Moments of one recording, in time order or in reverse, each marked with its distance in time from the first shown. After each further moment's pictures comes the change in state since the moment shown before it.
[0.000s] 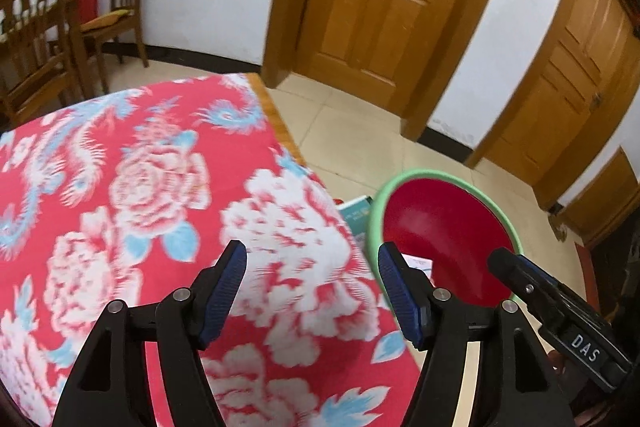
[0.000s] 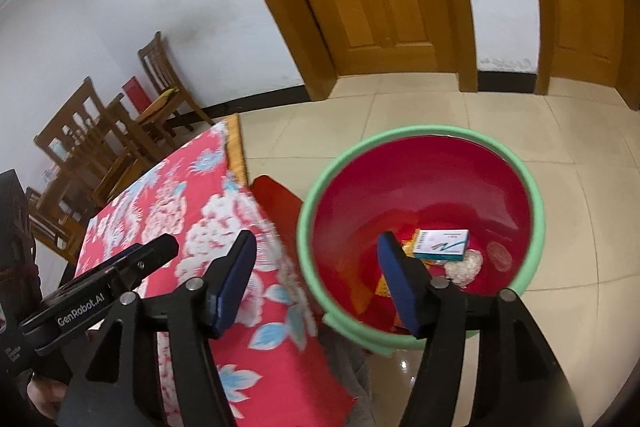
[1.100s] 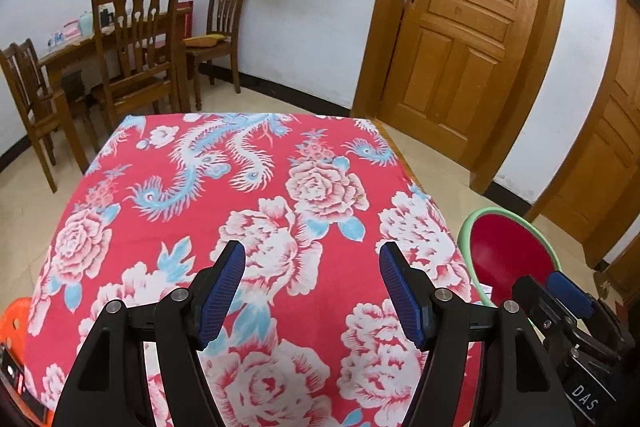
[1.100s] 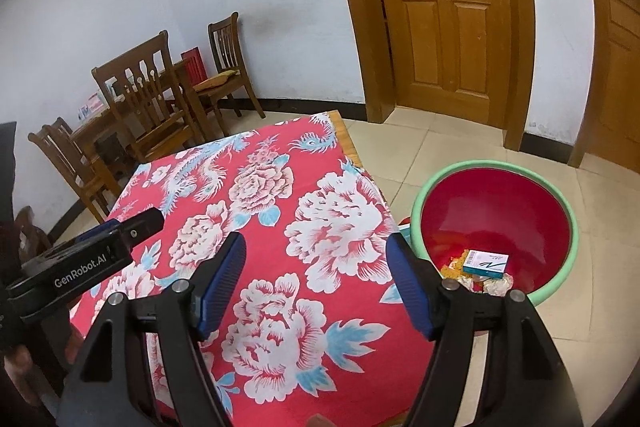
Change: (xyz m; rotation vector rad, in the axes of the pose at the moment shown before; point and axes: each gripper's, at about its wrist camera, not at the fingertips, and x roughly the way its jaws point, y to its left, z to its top) left arm -0.114 0.085 -0.045 -0.121 -0.171 0.248; right arm -0.052 0.126 -0.058 -0.266 -0.075 0.068
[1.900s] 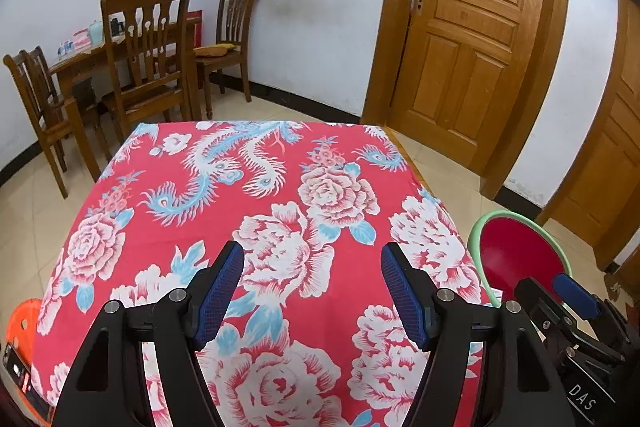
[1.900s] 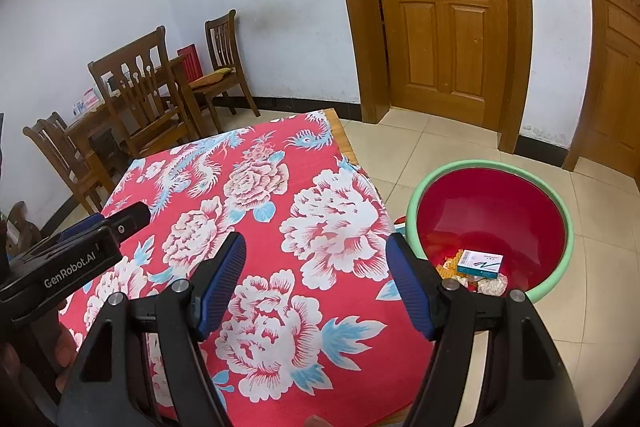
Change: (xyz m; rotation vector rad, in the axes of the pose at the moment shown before) left arm -0.006 0.000 -0.003 0.003 -0.031 0.036; right arm 0.002 0.002 -0.005 -0.007 0.001 -0.023
